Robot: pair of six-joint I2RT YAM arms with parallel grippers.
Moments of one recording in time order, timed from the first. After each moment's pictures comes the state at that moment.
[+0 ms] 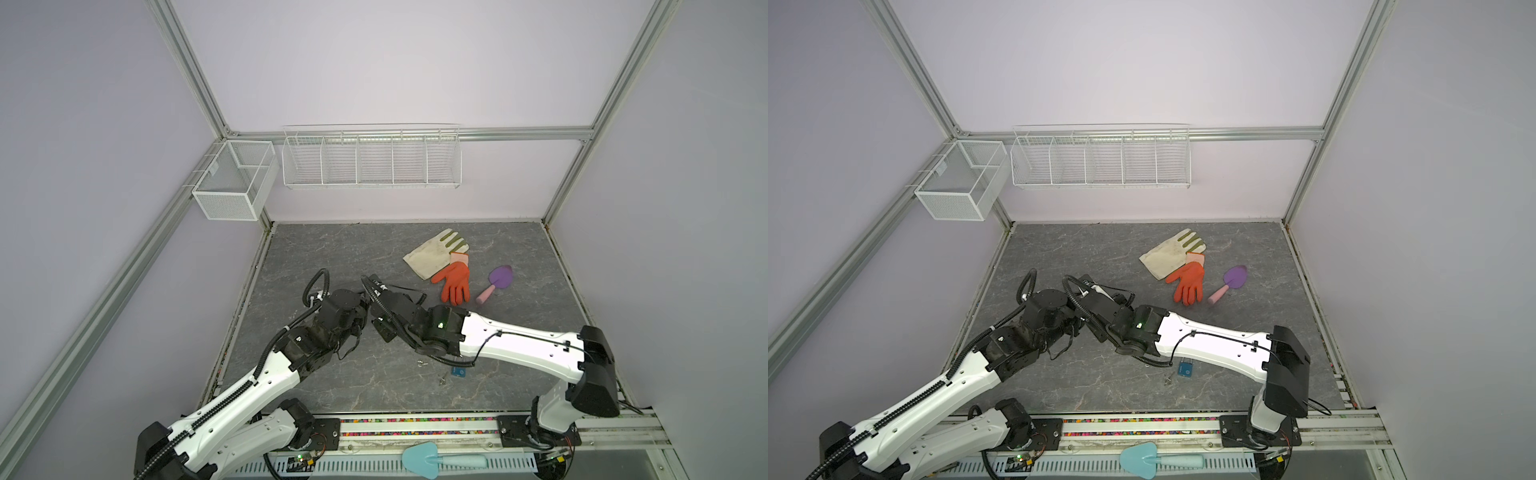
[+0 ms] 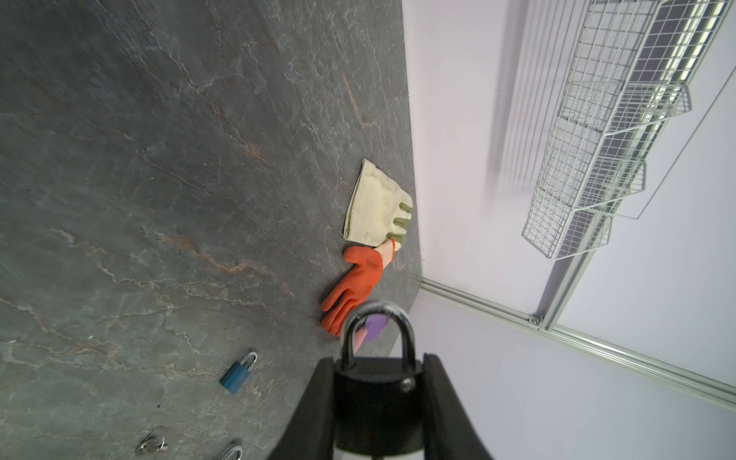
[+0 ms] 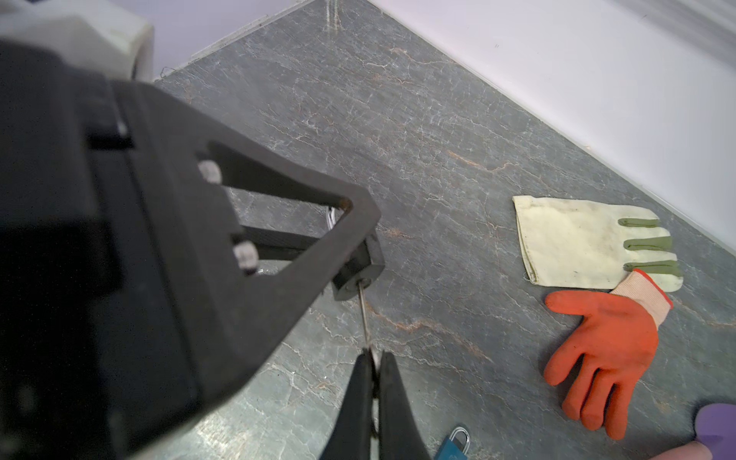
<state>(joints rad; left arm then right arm) -0.79 0.93 0.75 -0.35 -0.30 -1.77 1.23 1.66 1.45 -0.54 0.48 0.26</state>
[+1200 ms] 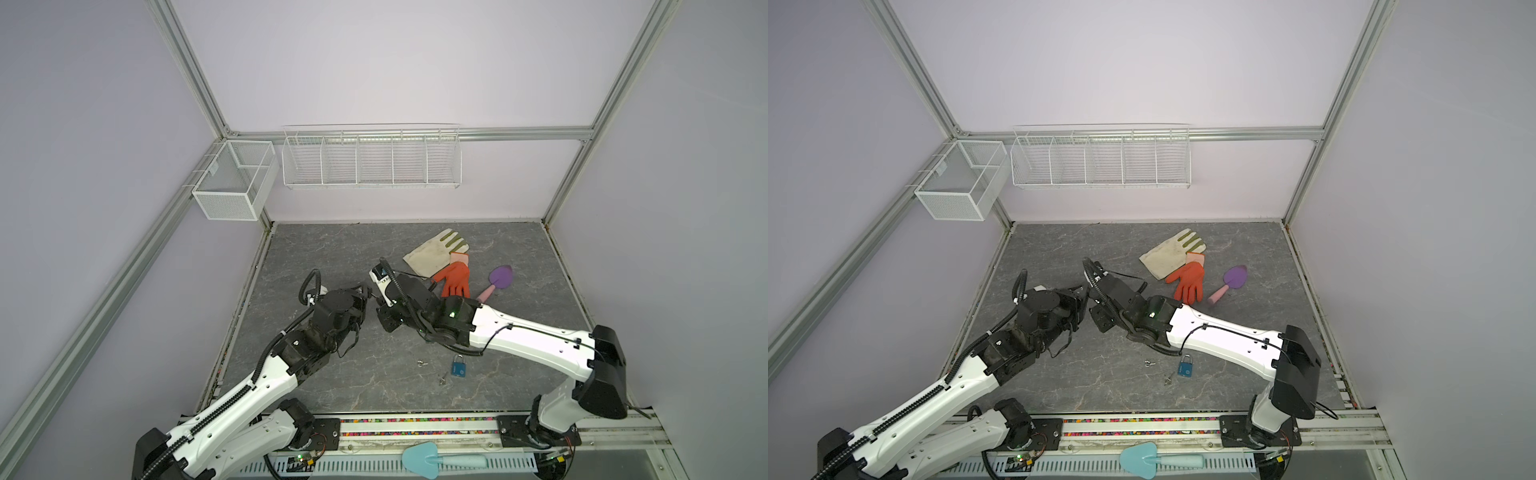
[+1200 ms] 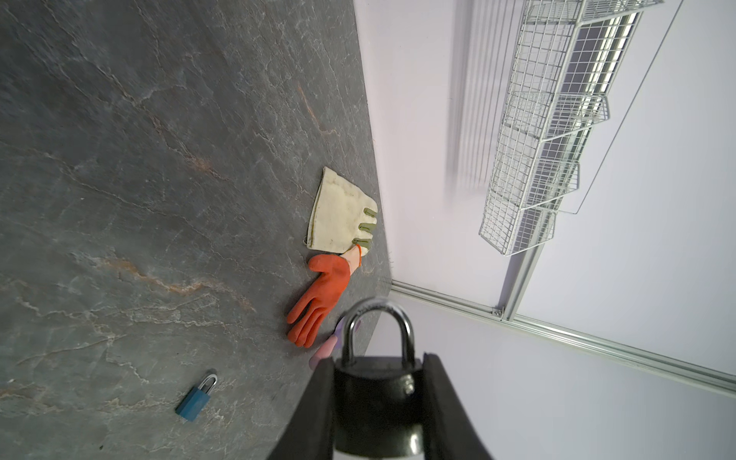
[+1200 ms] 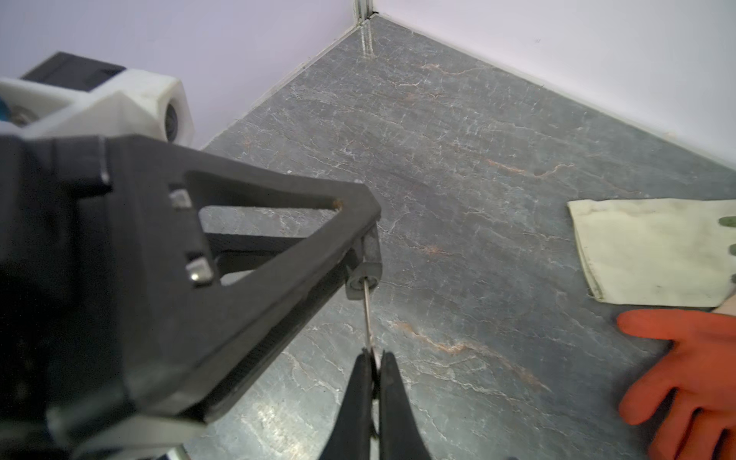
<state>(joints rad) -0.77 0.90 0.71 -0.22 -0.31 -1.73 1.17 1.61 1.41 -0.44 0.32 0.29</state>
